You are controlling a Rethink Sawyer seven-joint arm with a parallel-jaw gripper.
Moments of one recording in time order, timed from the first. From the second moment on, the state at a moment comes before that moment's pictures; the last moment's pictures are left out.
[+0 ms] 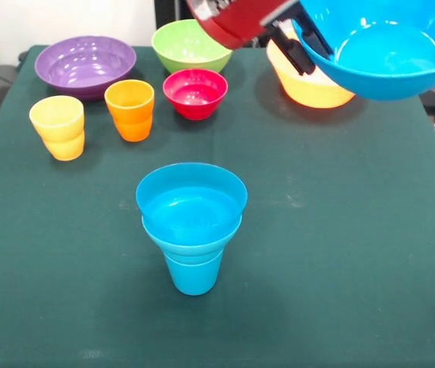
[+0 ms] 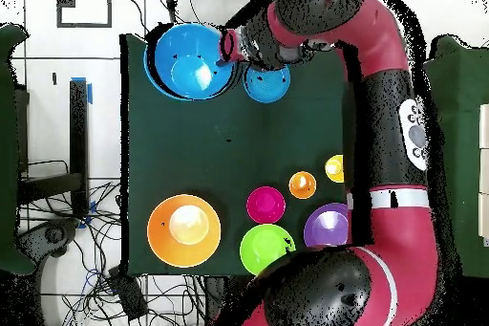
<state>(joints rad) -0.56 -0.39 0.69 0.88 -0.02 1.50 1.47</state>
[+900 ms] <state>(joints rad) -0.55 -0.22 1.01 0.35 -0.52 1.84 1.44</state>
